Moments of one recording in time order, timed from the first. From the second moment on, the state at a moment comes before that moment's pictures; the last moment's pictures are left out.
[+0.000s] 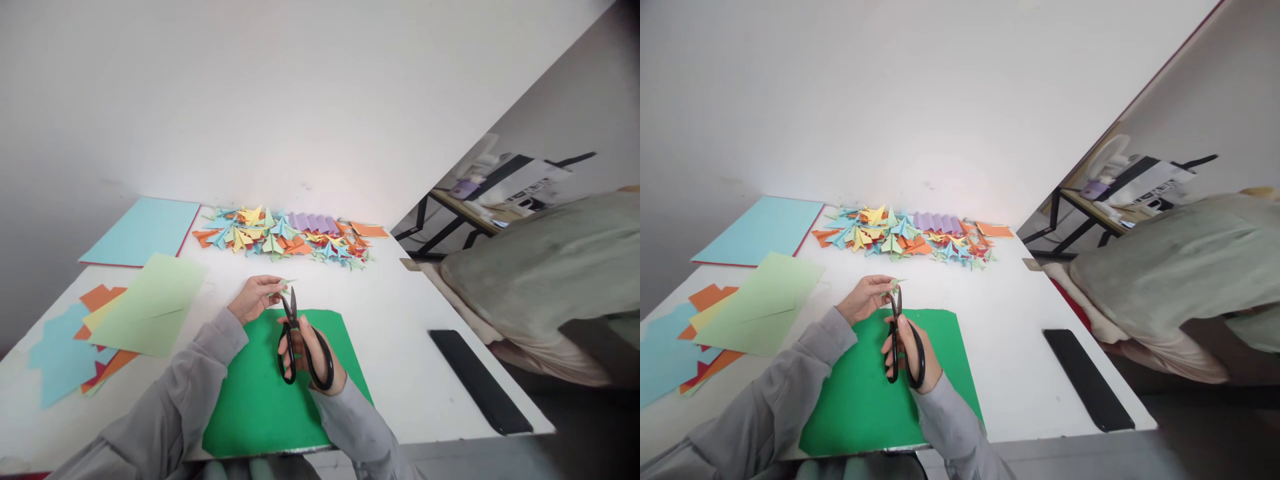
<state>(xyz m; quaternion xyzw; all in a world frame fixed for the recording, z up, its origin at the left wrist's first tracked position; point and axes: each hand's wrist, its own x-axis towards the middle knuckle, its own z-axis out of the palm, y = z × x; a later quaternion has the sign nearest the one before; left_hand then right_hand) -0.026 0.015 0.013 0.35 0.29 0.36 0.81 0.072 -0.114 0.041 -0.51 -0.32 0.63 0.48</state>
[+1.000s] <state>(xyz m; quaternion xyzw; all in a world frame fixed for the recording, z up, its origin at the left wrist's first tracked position) -0.030 0.017 0.009 0.31 0.20 0.37 0.86 0.070 -0.118 0.052 -0.51 -0.34 0.62 0.49</state>
